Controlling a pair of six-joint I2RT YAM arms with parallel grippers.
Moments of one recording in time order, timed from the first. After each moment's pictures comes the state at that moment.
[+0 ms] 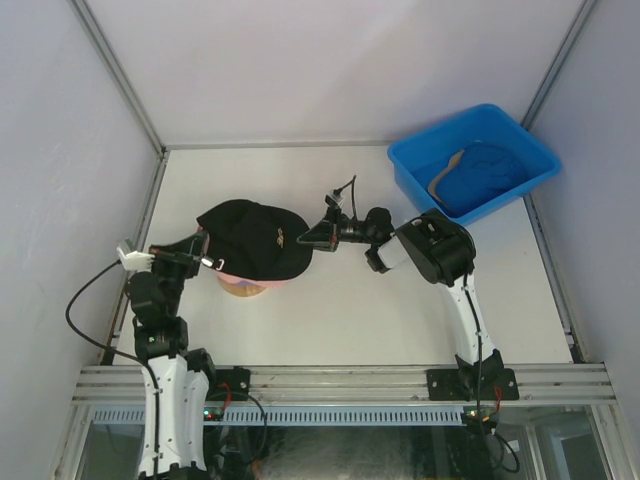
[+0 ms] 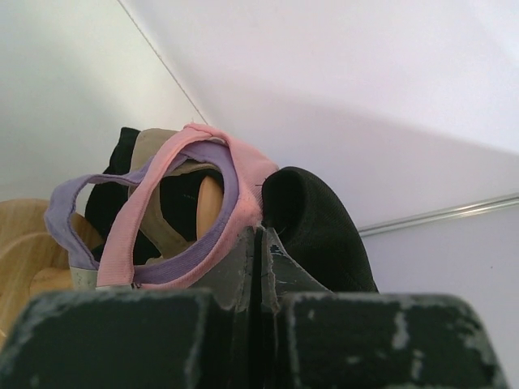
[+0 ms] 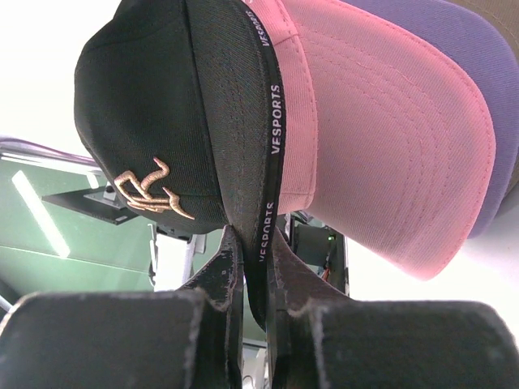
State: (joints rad) left arm 0.25 0.42 0.33 0.06 0.28 -1.15; right arm 0.54 2.31 1.09 1.42 -0.96 1.63
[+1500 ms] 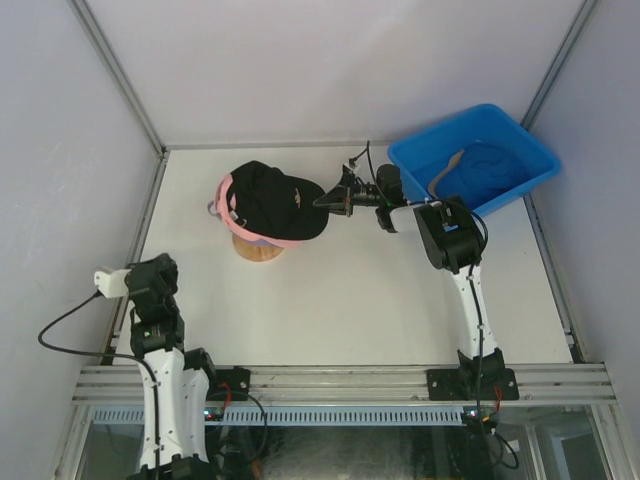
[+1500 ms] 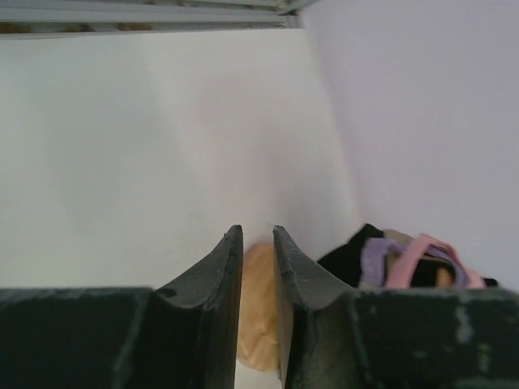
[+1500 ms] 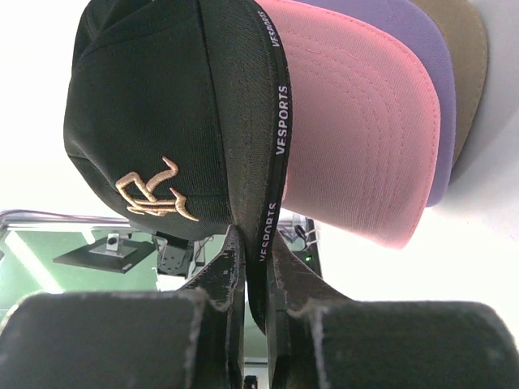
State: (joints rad) left arm 0.30 0.47 0.38 -0.28 -0.30 -1.09; right arm 0.37 2.39 1.47 0.90 -1.10 1.50
